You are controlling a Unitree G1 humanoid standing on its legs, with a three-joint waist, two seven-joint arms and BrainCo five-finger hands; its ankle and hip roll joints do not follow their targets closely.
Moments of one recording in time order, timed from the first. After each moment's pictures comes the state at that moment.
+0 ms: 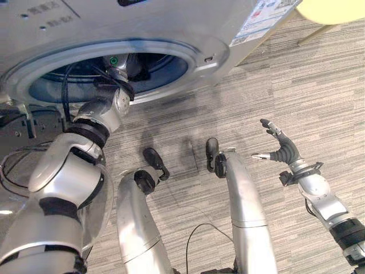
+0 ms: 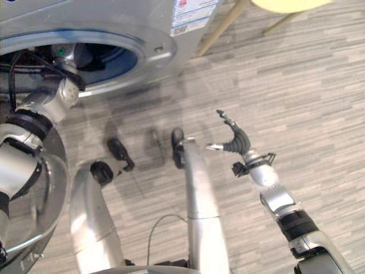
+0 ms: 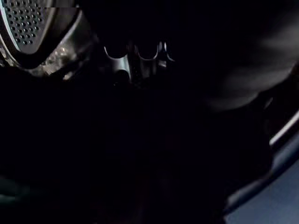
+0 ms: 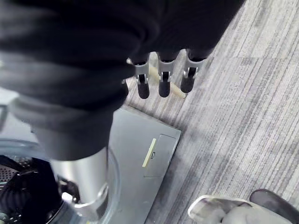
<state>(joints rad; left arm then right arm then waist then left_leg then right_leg) -1.26 0.71 -0.76 0.98 0.43 -0.09 0.42 -0.27 -0.68 0.32 0.21 0.13 -0.34 -0.12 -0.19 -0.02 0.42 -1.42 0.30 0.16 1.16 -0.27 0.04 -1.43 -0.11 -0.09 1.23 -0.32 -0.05</state>
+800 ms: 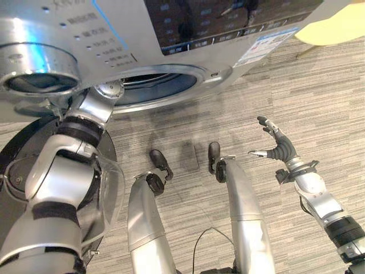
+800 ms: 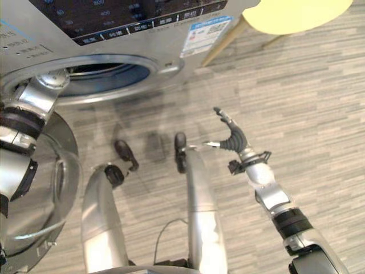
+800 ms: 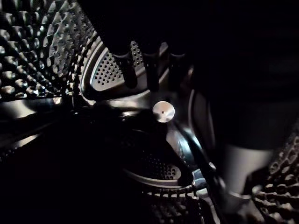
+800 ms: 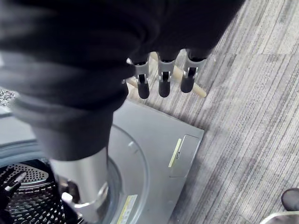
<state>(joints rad) -1.12 0.71 -0.41 0.74 -0.04 -0.17 0.46 -0.29 -0.63 0.30 0.21 0.13 -0.32 -0.11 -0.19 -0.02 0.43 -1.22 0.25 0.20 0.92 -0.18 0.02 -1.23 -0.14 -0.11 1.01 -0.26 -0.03</state>
